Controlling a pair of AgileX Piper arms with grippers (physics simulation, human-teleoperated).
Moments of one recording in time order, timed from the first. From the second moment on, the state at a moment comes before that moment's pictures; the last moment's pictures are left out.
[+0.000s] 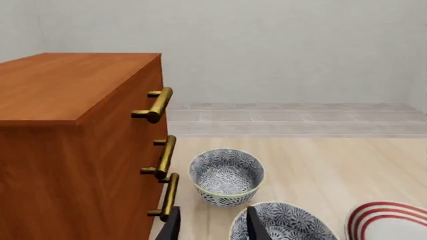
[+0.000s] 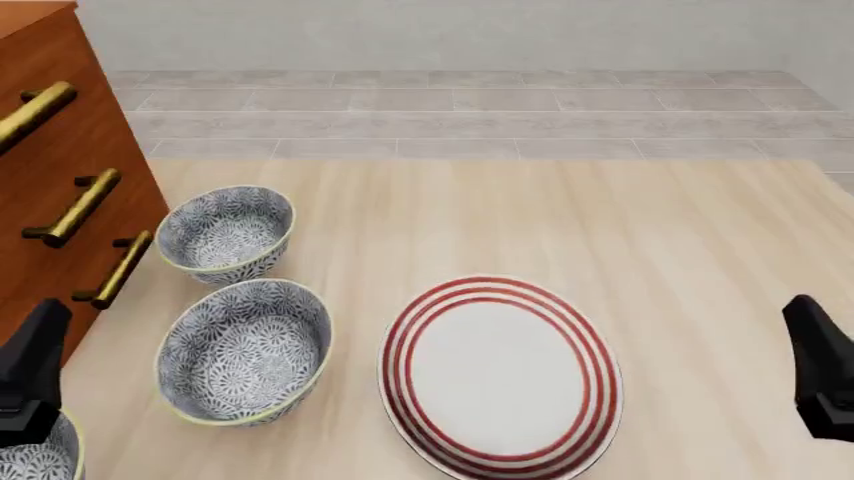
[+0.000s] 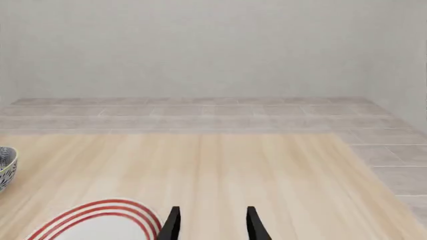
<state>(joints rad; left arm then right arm) 0.00 0.00 0.00 0.00 0.00 0.00 0.03 -0.03 0.03 0.00</state>
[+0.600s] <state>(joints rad) -0.02 0.00 -0.05 0.04 -0.02 0.01 0.01 -0.01 0.01 -0.01</state>
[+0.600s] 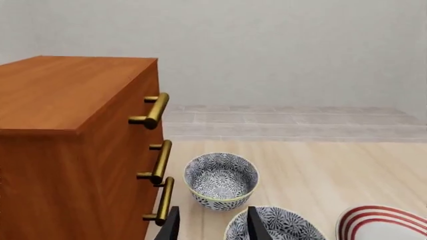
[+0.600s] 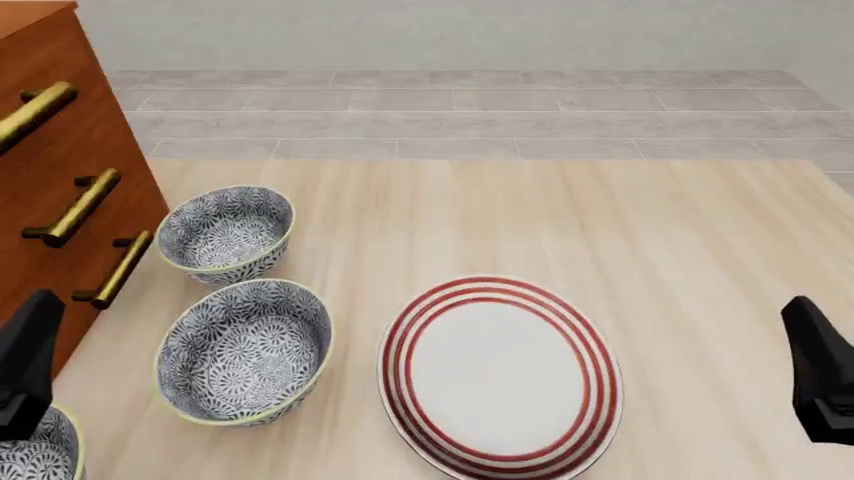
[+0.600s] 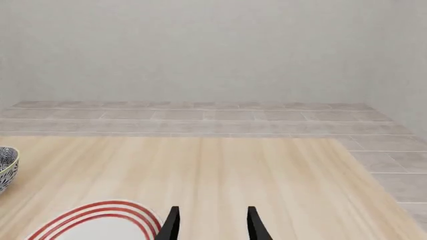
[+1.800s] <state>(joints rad) -0.04 0.16 -0.47 0.60 0.07 0.01 0.08 -0.01 -0.05 -0.01</state>
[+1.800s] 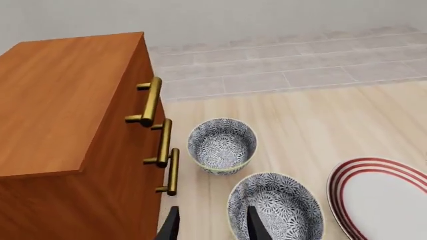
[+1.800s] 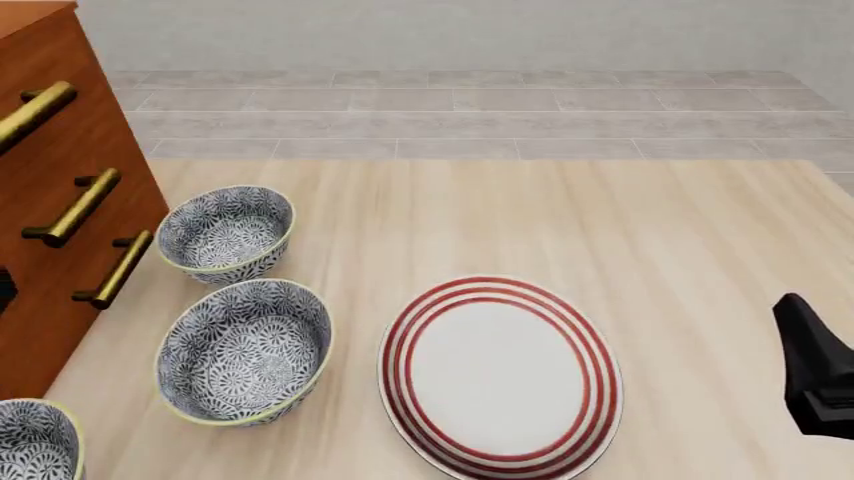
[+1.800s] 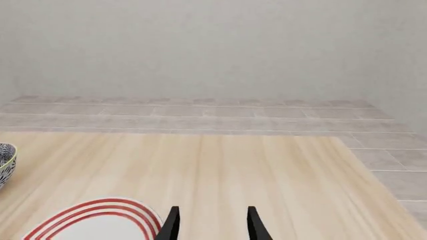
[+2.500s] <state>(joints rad) 0.02 0.10 -0.39 0.86 0.01 0.01 0.09 0.00 -0.06 -0.02</state>
